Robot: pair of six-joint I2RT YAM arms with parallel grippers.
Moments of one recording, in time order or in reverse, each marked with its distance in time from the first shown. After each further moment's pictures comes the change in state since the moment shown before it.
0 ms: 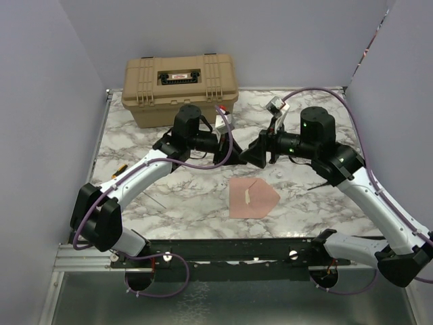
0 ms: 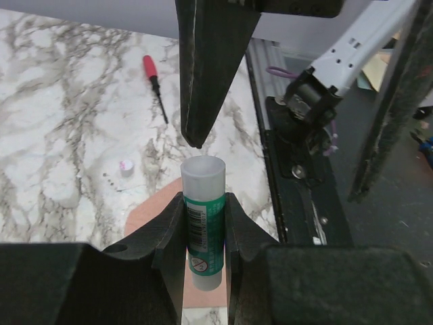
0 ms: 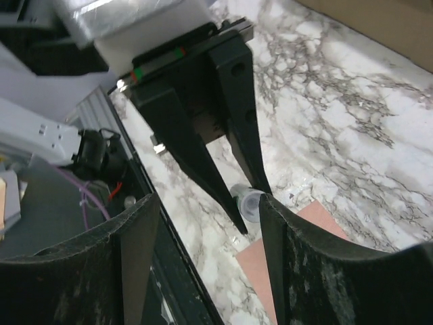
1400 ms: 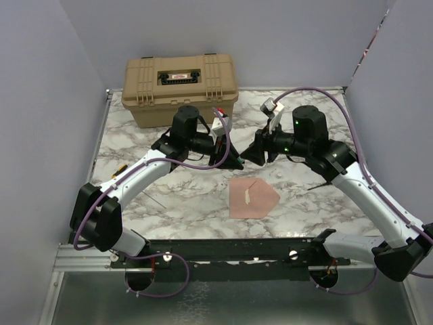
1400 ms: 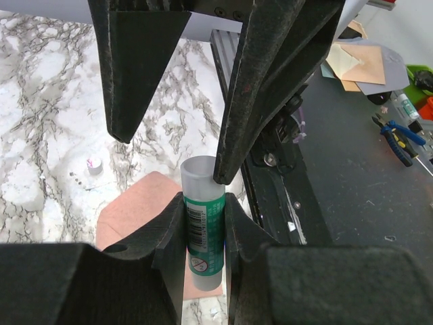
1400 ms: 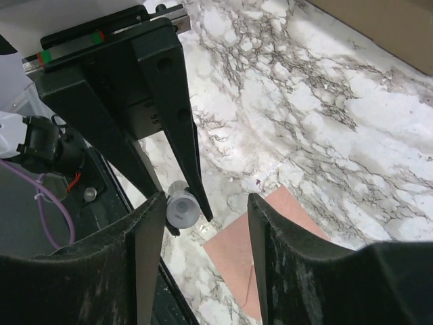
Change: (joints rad) left arm 0.026 -0.003 -0.018 -0.020 0.167 0.003; right arm -0.002 0.039 -0.011 -0.057 0.040 -0.133
